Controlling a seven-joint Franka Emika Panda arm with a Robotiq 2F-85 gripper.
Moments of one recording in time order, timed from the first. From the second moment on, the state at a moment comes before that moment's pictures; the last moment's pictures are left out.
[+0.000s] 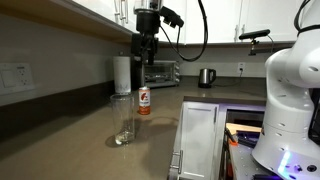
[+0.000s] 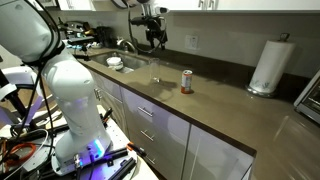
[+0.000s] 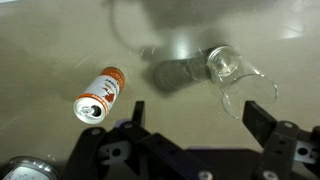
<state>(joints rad) 0.03 -0.37 0.21 -2.33 -0.04 2.10 0.25</state>
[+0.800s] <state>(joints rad) 0.02 -0.58 0.03 -2.46 0.09 1.97 0.24</state>
